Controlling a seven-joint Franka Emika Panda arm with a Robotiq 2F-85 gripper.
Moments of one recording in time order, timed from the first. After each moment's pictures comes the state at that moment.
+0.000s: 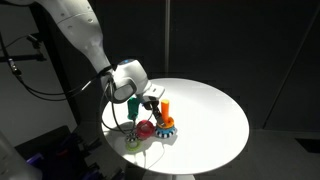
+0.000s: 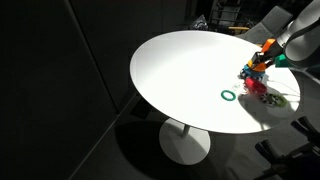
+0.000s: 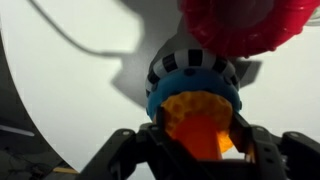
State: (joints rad) arm 0.35 0.47 -0.46 -2.46 0.19 3.22 0.29
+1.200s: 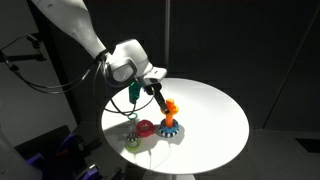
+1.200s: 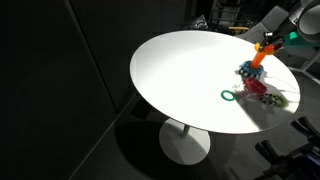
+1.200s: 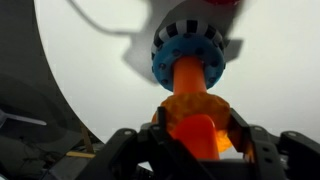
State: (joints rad) arm 0.70 0.36 -0.84 -2.46 0.18 3.06 0.32
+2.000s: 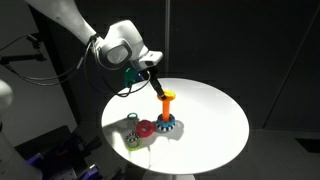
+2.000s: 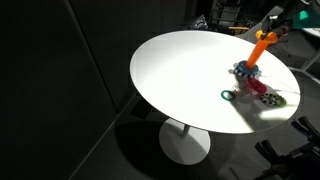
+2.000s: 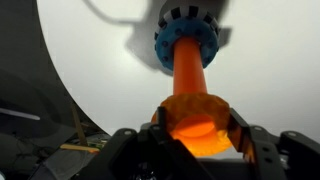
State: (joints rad) arm 1.17 0.29 -1.27 -2.46 0.18 2.92 0.33
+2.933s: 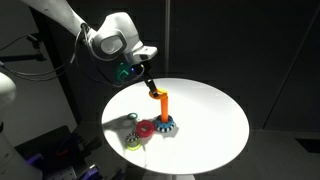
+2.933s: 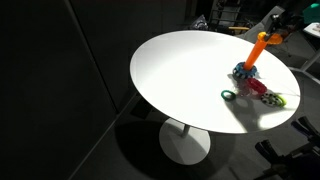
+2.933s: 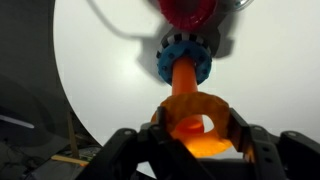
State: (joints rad) arm 1.52 0.28 -1.58 -2.48 0.18 2.75 0.28
